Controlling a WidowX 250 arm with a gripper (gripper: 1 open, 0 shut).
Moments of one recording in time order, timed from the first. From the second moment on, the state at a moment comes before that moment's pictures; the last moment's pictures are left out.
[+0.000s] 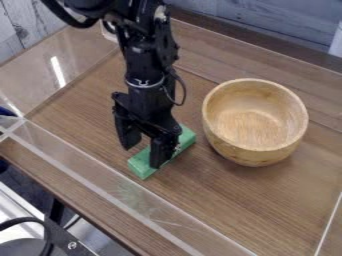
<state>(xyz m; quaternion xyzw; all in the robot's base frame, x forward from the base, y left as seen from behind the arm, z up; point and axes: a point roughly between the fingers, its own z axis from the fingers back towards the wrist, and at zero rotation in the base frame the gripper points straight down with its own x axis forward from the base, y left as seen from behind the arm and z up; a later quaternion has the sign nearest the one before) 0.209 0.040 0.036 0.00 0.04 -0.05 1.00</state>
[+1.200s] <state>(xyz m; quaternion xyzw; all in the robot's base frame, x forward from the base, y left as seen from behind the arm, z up) 0.211 0.030 0.033 -0.03 0.03 -0.05 1.00</state>
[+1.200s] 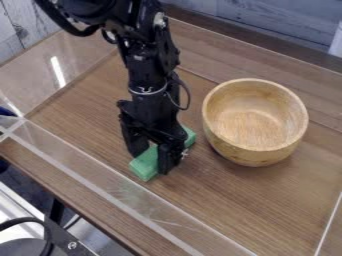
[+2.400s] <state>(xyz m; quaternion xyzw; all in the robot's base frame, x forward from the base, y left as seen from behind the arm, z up) 0.205 0.027 0.040 -0.05 0.03 -0.04 1.00</state>
